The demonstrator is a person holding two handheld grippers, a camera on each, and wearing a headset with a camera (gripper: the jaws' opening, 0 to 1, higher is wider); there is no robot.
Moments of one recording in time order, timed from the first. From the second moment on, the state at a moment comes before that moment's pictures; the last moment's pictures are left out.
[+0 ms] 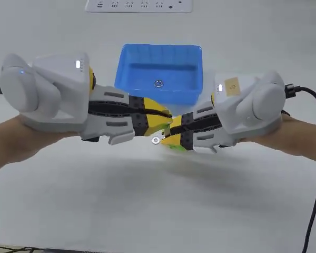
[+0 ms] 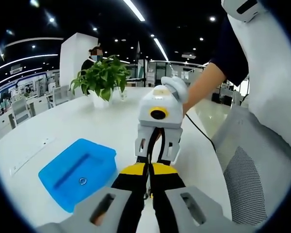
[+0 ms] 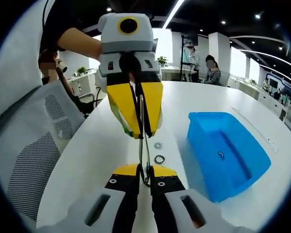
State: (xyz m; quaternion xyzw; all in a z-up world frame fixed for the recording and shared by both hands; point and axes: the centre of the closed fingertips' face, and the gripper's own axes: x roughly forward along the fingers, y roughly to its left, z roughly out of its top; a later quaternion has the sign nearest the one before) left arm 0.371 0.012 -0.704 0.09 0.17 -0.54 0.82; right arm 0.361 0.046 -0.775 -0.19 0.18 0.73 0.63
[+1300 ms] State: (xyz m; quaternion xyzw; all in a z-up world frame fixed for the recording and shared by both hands) left arm 0.354 0.089 -0.673 0.13 0.13 -0.40 0.90; right arm 0.377 0.047 -0.710 -0.21 0.16 0.72 0.64
